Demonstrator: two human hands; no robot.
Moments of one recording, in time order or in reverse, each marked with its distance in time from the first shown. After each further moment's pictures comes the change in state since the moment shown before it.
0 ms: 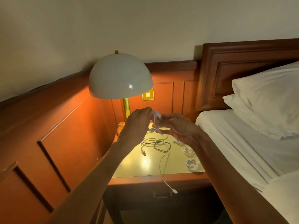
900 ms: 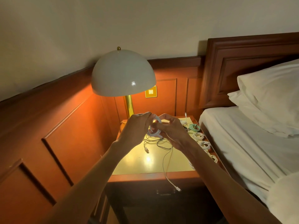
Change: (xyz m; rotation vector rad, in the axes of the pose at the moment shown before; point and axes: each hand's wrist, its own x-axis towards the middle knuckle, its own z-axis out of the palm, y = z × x) left_hand -0.013 -0.021 0.017 0.037 -0.085 0.062; right_hand 0.016 0.038 0.020 0.048 0.189 -0.083
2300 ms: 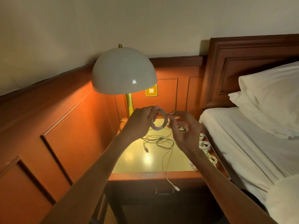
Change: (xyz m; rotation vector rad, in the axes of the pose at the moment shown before) left_hand 0.018 0.015 -0.020 -0.463 -0.012 -0.240; right_hand -0.028 0.006 -0.014 -0.467 0.472 -1.047
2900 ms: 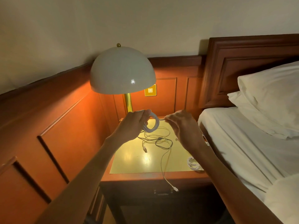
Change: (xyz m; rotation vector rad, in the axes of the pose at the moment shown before) left_hand -0.006 -0.030 0.004 0.005 -0.049 -0.113; right_hand 0.012 0.028 -0.011 -0.573 -0.510 -0.052
